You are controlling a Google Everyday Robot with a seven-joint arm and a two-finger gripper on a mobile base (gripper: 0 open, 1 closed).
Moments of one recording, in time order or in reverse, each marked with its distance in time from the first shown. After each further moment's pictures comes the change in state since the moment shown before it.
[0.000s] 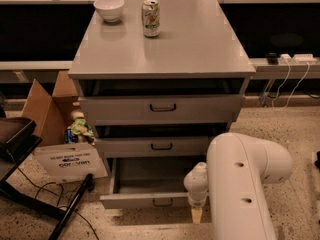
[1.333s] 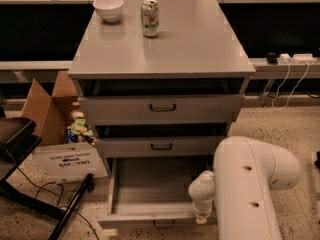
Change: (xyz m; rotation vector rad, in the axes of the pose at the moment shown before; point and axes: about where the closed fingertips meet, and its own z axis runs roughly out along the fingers) arm 0.029 0.054 0.017 -0.095 0.016 0.046
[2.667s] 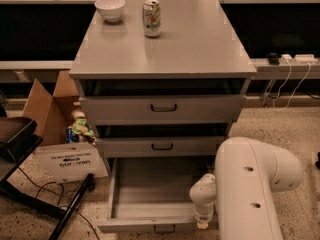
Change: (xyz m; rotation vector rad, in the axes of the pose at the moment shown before) arm 0.003 0.017 0.005 -0.029 0.007 0.026
